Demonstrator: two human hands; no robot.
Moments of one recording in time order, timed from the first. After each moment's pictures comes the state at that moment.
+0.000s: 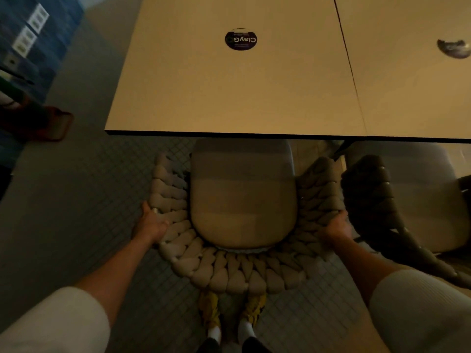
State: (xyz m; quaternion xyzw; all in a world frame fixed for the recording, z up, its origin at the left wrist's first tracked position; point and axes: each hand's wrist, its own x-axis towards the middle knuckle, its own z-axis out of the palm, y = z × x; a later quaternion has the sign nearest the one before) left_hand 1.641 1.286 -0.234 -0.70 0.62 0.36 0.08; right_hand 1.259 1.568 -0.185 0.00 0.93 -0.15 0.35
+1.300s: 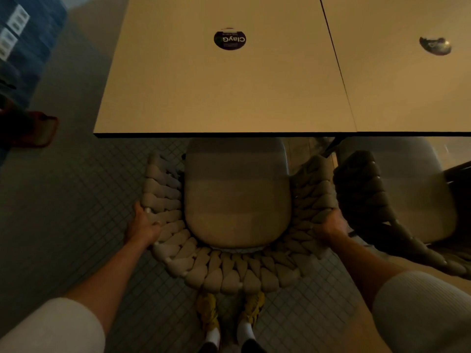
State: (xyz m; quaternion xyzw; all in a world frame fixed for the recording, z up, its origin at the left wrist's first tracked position) left_hand 1.644 1.284 -0.249 -0.68 0.65 0.32 0.05; right_hand 1.267 1.571 -0.167 -0.01 0.92 -0.16 0.35
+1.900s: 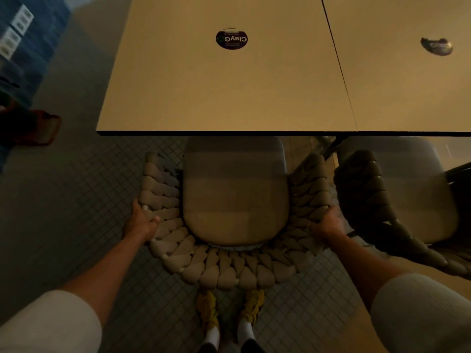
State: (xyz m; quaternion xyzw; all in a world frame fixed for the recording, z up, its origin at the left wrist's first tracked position) left_hand 1.654 1.274 -0.254 -0.68 0.64 0.35 0.02; right_hand 1.274 1.569 -0.167 -0.03 0.92 -0.16 0.35
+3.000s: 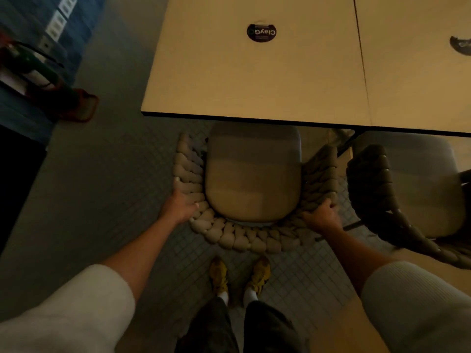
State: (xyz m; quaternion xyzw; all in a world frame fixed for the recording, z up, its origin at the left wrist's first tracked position) left_hand 1.655 1.346 -0.151 -0.63 0.68 0.37 0.11; right_hand 1.330 1.576 -0.140 -0.11 0.93 -0.04 0.36
